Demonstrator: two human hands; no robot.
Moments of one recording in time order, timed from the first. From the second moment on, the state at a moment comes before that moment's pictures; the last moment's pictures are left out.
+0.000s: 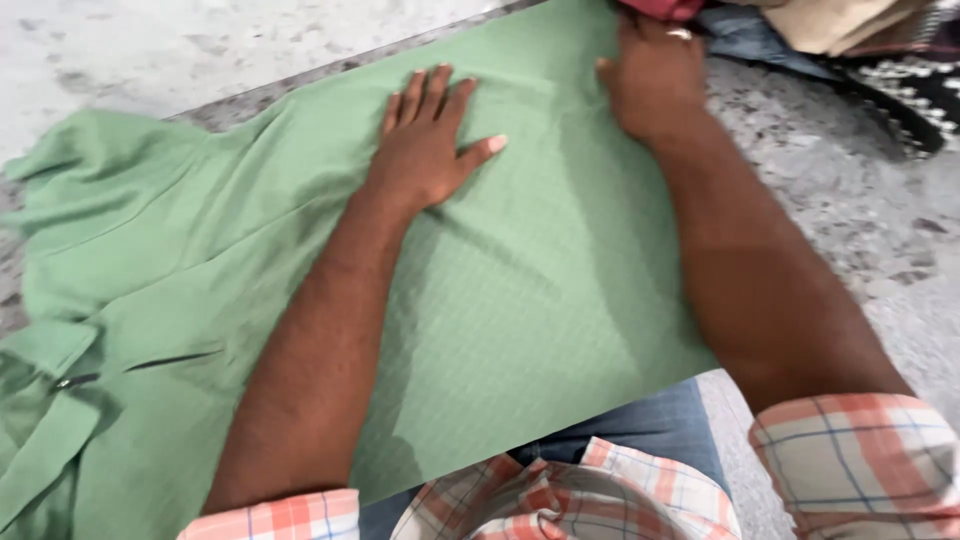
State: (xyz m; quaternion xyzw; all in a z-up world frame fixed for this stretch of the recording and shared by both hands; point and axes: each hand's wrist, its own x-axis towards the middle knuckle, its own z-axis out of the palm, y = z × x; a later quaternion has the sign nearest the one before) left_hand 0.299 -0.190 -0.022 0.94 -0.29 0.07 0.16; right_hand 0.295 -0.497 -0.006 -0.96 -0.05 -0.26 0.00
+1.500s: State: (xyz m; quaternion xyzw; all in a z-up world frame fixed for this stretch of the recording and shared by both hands) left_hand 0.297 -0.166 -0.015 0.96 -0.20 0.10 0.16; right_hand 0.286 -0.441 0.004 -0.98 -0.17 -0.08 0.09
